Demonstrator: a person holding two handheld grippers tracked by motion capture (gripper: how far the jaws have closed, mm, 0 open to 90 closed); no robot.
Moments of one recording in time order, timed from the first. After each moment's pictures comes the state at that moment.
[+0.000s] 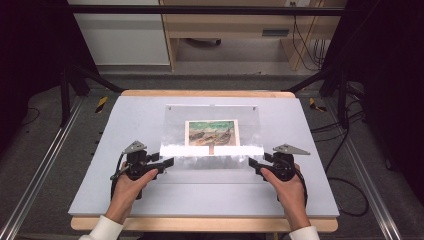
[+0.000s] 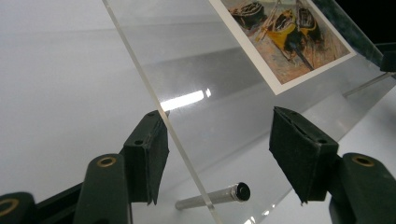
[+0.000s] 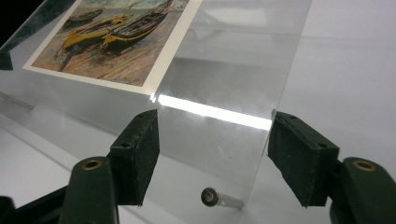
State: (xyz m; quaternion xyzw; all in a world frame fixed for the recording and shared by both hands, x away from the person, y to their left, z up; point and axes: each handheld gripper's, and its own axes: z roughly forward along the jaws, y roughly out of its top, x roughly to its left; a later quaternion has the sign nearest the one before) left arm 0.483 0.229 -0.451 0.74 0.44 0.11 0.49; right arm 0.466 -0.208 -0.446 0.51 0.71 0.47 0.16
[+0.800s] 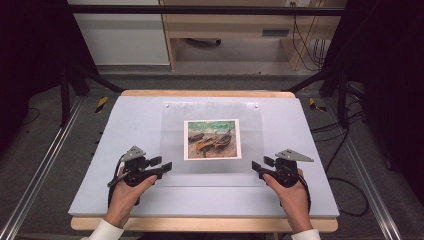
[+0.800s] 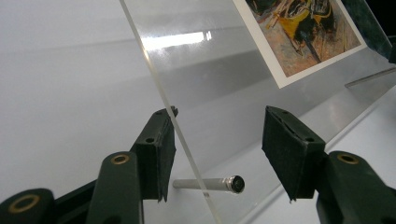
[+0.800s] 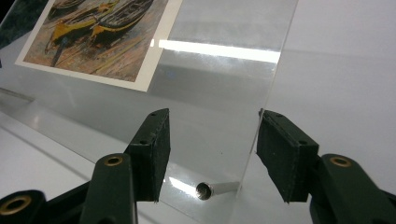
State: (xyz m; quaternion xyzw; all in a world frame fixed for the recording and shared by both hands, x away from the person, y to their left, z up) left arm 0.465 0.229 -0.449 0.75 0.44 0.13 0.49; right arm 0.449 -0.211 -0.446 0.50 0.71 0.46 0.18
